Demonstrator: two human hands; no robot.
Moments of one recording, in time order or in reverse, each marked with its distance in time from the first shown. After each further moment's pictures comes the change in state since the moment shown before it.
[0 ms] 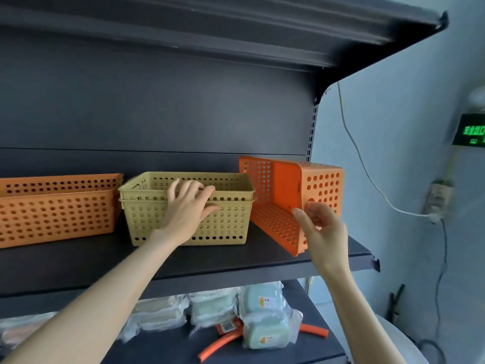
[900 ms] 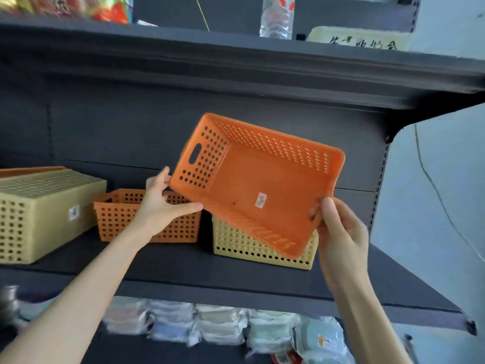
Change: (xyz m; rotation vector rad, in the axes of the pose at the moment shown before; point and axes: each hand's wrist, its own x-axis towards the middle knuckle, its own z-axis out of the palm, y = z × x) left_hand -0.083 -0.120 -0.164 -0.884 0.186 -0.667; right_hand -0.038 -0.126 0.075 0.637 -0.222 -0.006
